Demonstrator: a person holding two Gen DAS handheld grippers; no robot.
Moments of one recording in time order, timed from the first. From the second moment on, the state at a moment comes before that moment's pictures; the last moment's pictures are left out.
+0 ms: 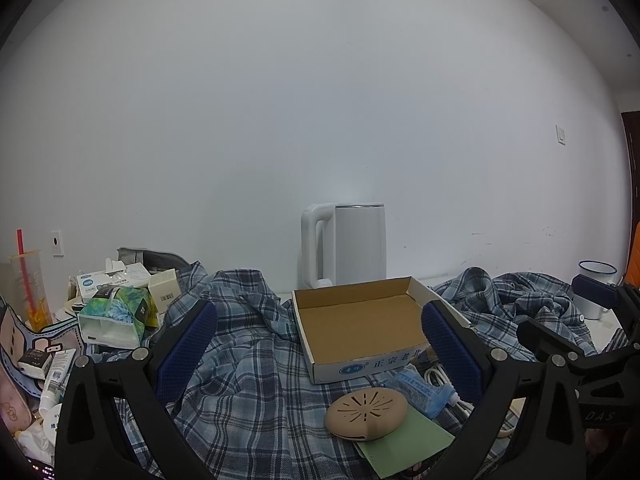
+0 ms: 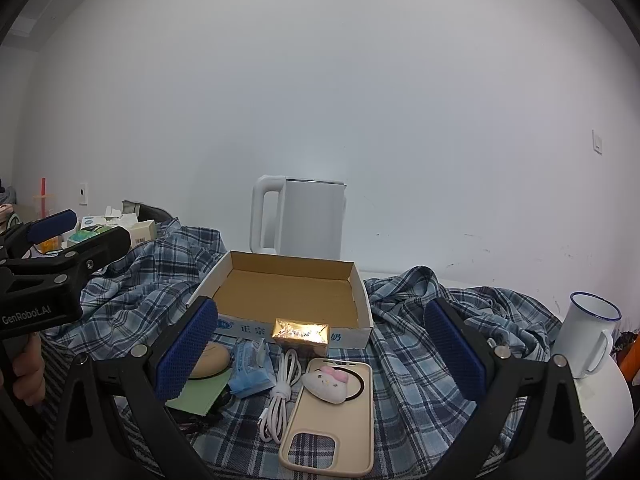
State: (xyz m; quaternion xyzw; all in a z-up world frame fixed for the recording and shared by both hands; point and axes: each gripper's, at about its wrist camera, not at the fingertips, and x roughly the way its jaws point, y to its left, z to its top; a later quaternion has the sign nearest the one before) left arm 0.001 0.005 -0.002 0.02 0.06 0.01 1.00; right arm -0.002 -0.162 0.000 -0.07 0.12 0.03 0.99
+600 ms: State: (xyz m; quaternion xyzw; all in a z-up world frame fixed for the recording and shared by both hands) left arm 0.001 0.004 -0.003 0.02 0.07 0.01 1.00; right arm -0.001 -0.162 -0.002 -0.07 0.13 0.03 0.99
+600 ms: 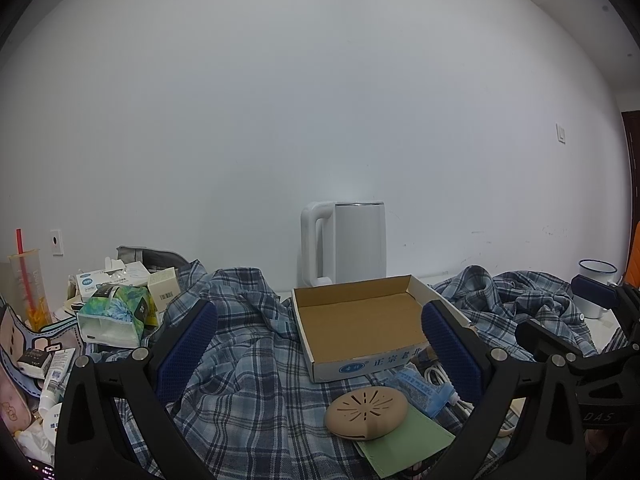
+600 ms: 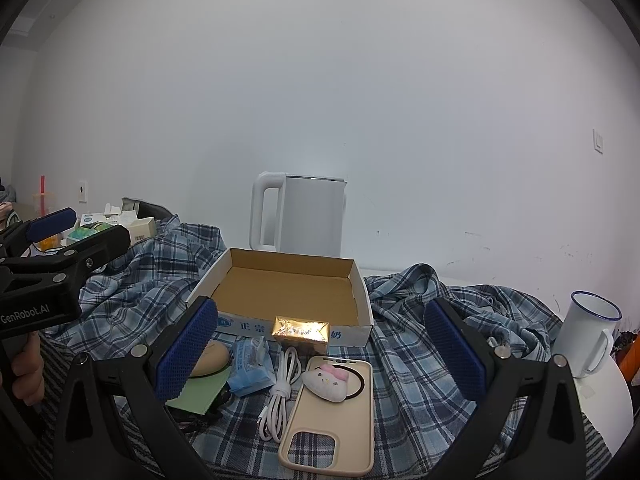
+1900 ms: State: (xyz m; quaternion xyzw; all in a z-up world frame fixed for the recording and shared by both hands) left arm 0.001 0.003 -0.006 0.01 0.06 0.01 1.00; right arm 0.002 -0.174 -0.001 -0.04 0.14 0.01 0.99
